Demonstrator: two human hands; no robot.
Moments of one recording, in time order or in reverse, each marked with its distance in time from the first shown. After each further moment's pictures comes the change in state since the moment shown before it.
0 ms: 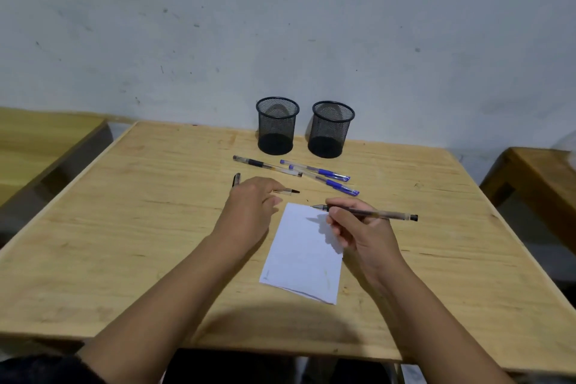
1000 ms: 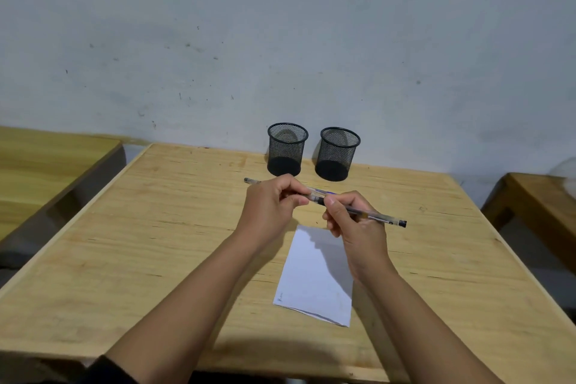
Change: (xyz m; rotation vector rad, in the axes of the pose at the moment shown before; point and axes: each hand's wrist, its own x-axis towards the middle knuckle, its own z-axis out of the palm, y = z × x) left_hand 0.017 0.028 -0.021 -0.397 0.053 0.061; right_hand 0.013 -0.015 0.037 -0.031 0.042 -0.323
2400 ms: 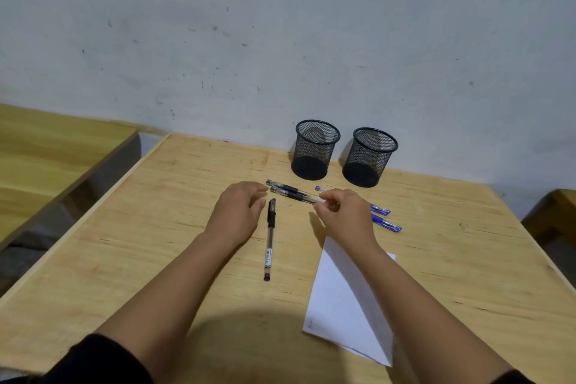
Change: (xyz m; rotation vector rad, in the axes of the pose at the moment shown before) left_hand 0.031 -0.114 -0.052 0.488 0.036 -0.067; right_hand 0.070 0.048 0.054 -0.910 -0.056 0.044
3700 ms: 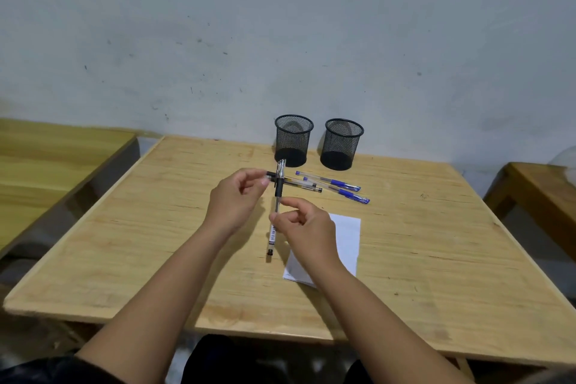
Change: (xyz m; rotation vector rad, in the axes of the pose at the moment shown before) left_hand -0.060 0.071 -0.038 -0.541 0.024 -0.169; right_hand -0.111 -0.029 -0.018 0.613 -0.143 0.119
